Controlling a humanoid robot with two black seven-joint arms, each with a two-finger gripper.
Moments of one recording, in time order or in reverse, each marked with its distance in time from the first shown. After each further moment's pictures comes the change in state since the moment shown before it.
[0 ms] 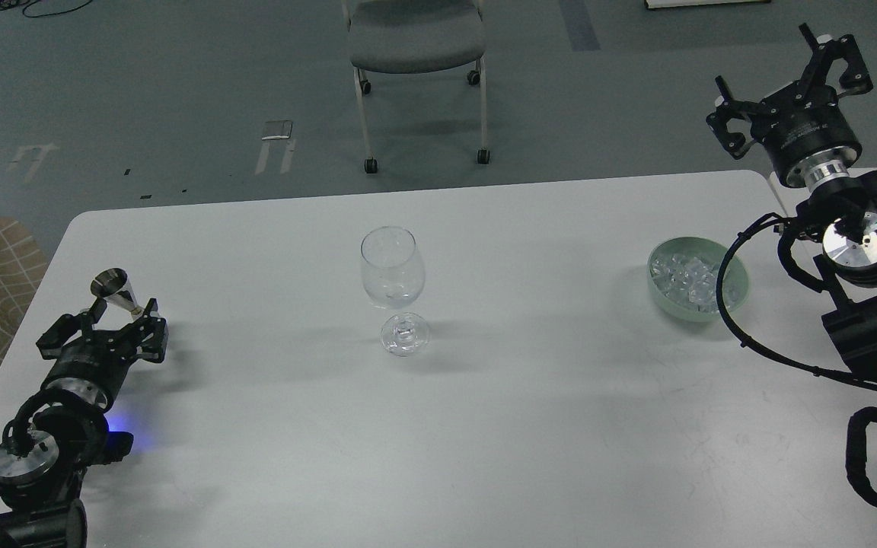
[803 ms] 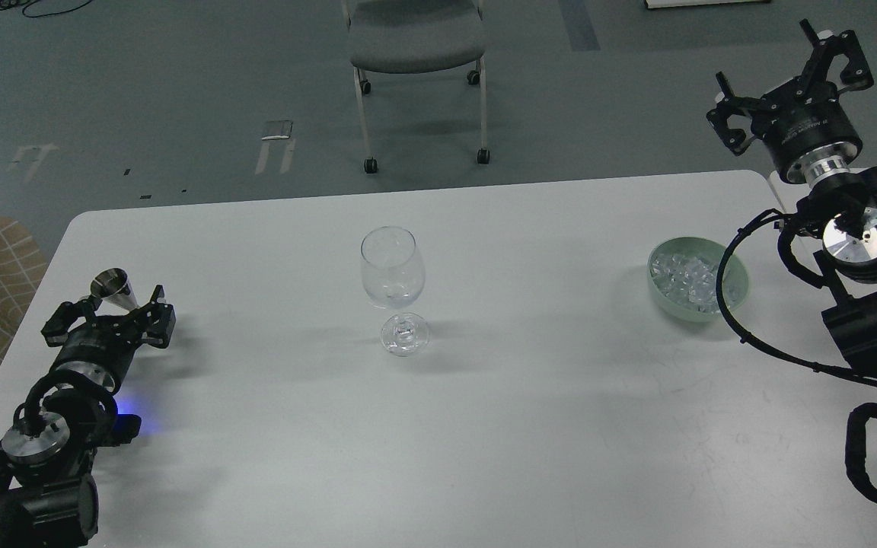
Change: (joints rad) left arm -0.084 -0.009 0.003 0.107 0.006 -0.035 -0.008; right arm 0.011 0.000 -0.001 -0.005 0.000 -0.008 -0.001
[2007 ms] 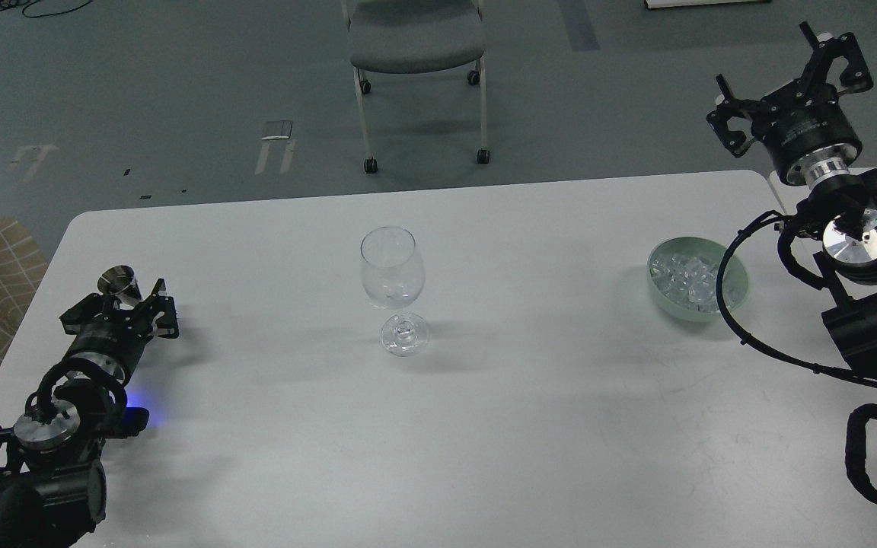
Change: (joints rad) left arm -0.060 -0.003 0.031 0.080 0.009 -0.023 0.007; right arm -0.003 0.000 0.000 -0.001 0.000 -0.006 0.000
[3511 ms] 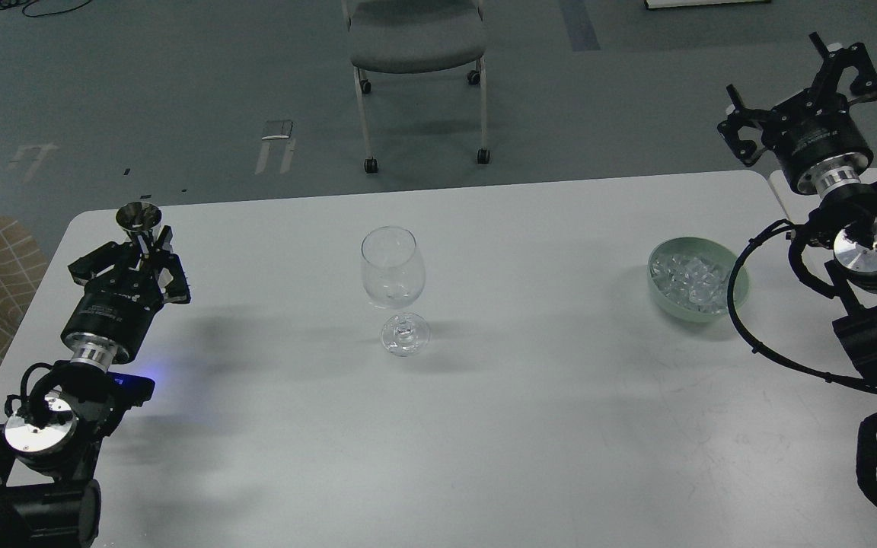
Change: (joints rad) left arm 0.166 0.005 0.045 -0.420 0.000 -0.046 0.009; right arm -0.035 -0.025 -0.001 0.002 -0.002 -0.002 0.000
